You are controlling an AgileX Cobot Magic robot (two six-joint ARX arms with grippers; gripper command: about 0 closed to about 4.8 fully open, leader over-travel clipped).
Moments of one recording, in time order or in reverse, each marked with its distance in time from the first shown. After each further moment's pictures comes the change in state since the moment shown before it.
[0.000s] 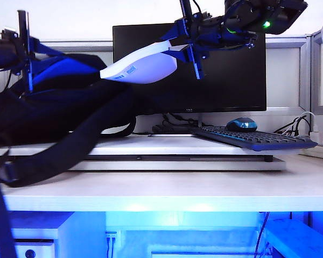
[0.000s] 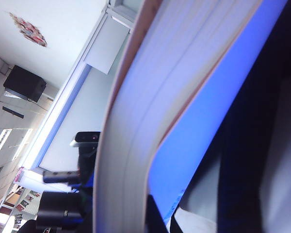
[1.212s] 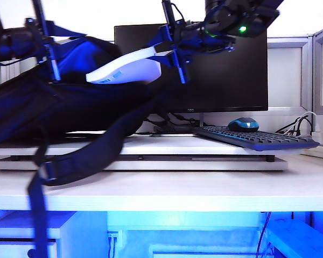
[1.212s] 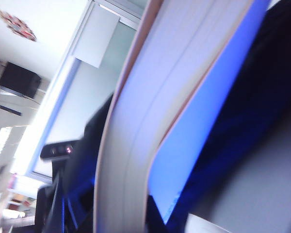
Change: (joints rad) left arm -0.114 0.001 0.000 0.201 0.102 -0.211; right arm 0.044 0.134 0.218 -0.135 0.027 0.024
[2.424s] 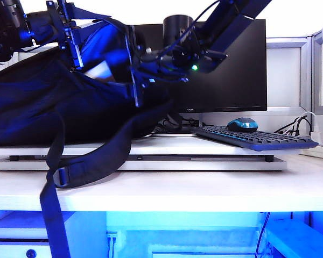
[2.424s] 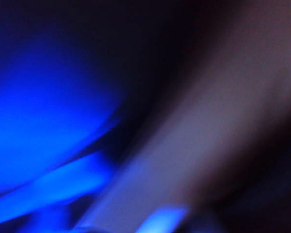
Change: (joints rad) left arm -0.089 -0.039 0.024 0.010 0.091 -0.009; right arm 0.117 0.293 0.283 0.038 -0.094 0.219
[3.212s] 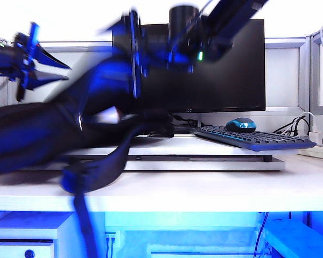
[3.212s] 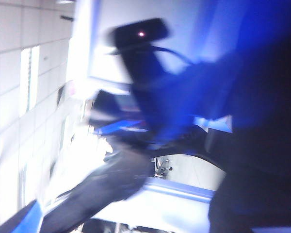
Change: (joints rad) left arm 0.218 -0.022 0.024 -0.806 -0.079 0.809; right arm -0.019 -0.072 -0.006 -0.015 -0.312 0.046
